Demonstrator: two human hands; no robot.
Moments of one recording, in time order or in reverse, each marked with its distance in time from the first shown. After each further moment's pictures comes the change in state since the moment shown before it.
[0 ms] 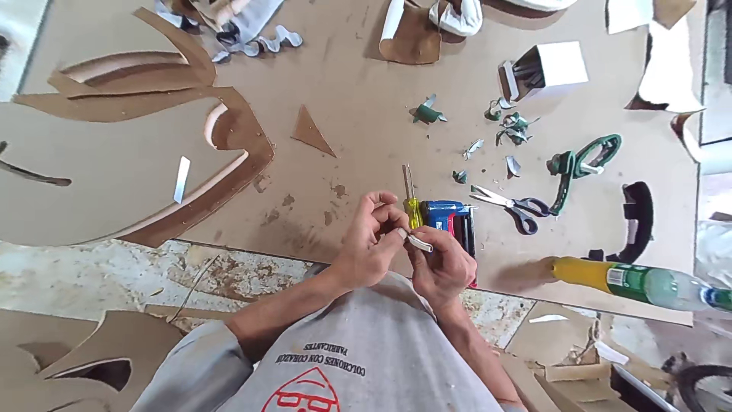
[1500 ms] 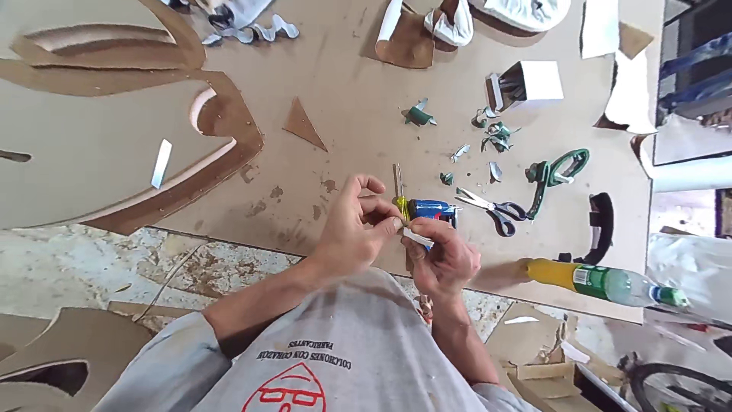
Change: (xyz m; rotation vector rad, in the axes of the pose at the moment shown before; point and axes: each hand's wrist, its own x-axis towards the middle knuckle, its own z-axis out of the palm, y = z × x) left_hand 0.004 0.031 0.001 0.204 0.080 -0.024; right_hand 0.026 -0.013 -0.018 0.043 -0.094 -0.057
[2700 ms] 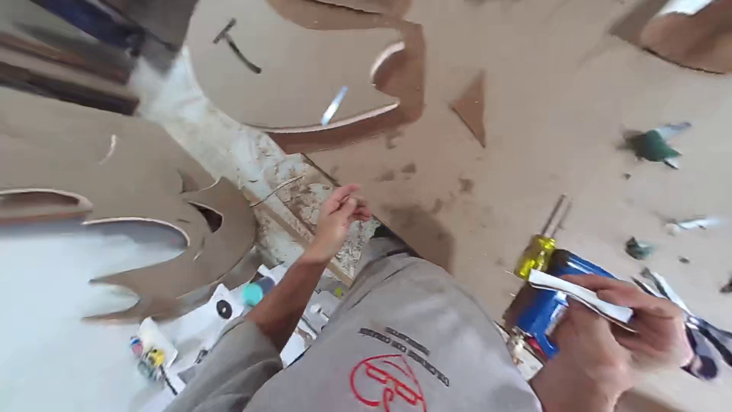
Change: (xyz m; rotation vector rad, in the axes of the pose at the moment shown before) left_hand -0.141 -0.085 -0.179 -0.132 0.765 -0.269; right_hand 0.005 0.038 0.004 0.382 -0.228 0.228
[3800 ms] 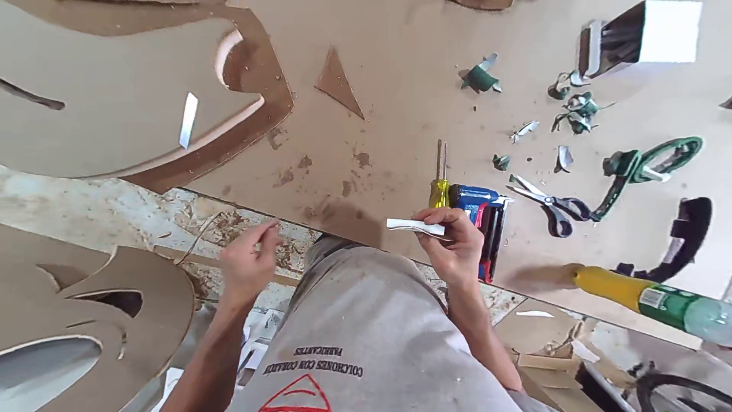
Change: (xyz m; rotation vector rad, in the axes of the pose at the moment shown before) left_hand -0.025 -0.003 -0.007 1.043 -0.196 0.465; right_hand -0.031 0.014 0.028 0.015 0.082 0.212
